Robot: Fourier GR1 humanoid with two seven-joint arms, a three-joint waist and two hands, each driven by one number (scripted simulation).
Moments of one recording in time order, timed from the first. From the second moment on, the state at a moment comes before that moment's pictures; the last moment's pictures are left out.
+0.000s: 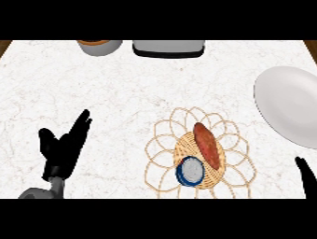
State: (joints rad) left arm -0.04 0.25 -0.21 -1.40 0.27 0.16 0.14; right arm 0.43 -0.42 0.48 -2.31 0.82 -0.34 0.95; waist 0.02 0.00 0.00
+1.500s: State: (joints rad) left arm 0.01 0.22 -0.20 -1.46 0.23 0.17 0.21; right arm 0.03 -0.01 0.71 -1.88 1.18 -0.09 1.22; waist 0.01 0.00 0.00
